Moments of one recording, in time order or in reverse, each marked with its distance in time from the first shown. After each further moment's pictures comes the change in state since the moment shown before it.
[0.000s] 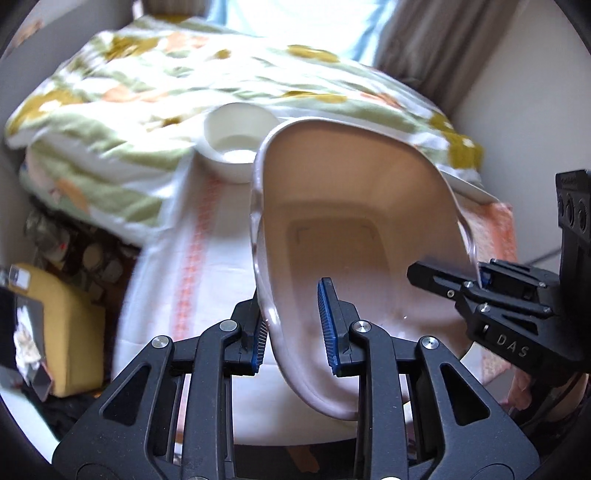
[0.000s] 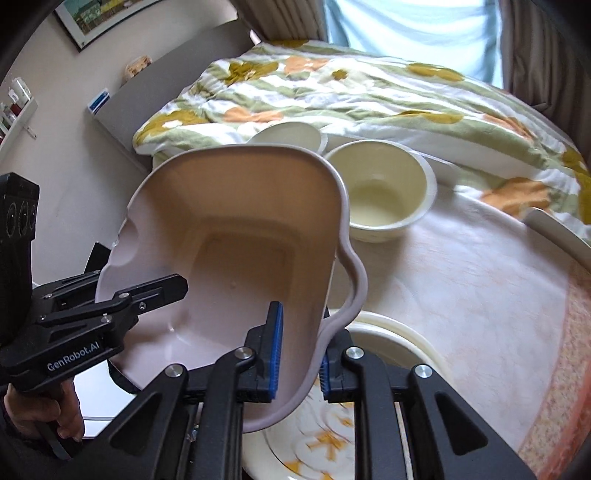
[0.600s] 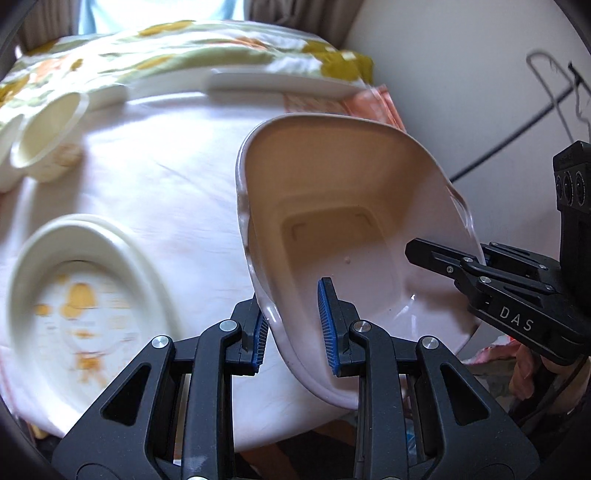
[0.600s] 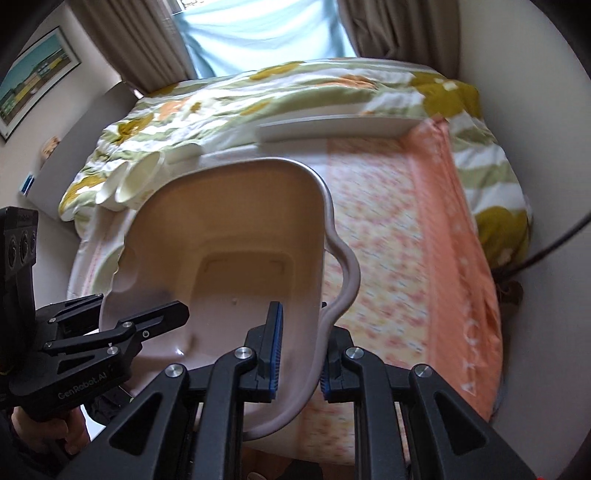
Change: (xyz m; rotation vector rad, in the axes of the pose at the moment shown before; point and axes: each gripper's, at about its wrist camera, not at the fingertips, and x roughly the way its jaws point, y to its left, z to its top) left arm 0.088 -0.262 -0.074 0.263 0.129 -0.195; right arm -0.116 -0.210 -0.155 0.323 -0.061 -0.203
